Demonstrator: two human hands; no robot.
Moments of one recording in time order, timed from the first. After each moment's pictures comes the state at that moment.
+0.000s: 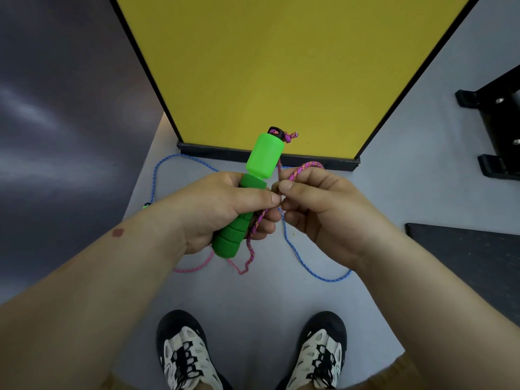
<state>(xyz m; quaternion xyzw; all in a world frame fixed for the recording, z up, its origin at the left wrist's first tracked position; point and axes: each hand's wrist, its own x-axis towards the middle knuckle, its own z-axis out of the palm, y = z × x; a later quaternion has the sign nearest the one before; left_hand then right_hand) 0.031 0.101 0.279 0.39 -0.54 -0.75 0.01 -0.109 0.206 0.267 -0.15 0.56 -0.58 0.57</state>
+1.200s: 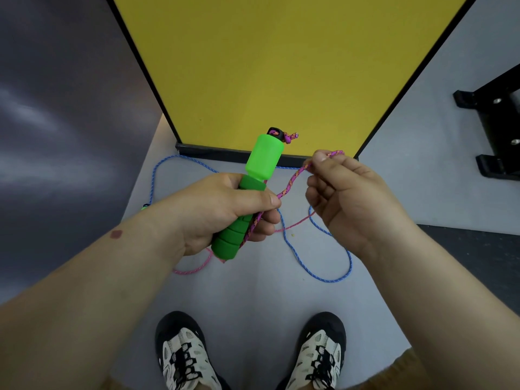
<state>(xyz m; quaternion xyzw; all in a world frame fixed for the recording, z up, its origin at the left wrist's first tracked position) 0.030 0.104 0.282 0.40 -0.54 -0.74 0.01 -0.129 0.204 0.269 -0.05 0.57 -0.67 0.47</state>
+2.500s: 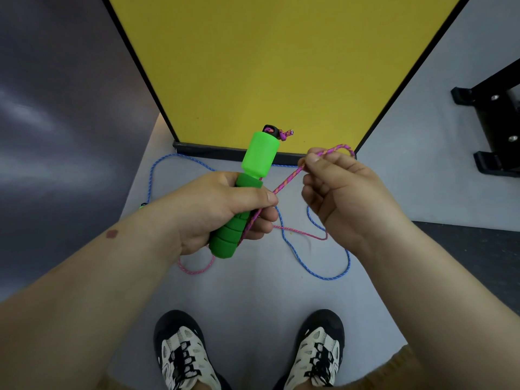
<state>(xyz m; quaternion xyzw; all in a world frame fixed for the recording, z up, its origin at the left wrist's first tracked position) 0.030 0.106 0.282 0.41 -0.53 -0.74 0.01 -0.127 0.204 0.271 -0.06 0.57 -0.66 0.48</state>
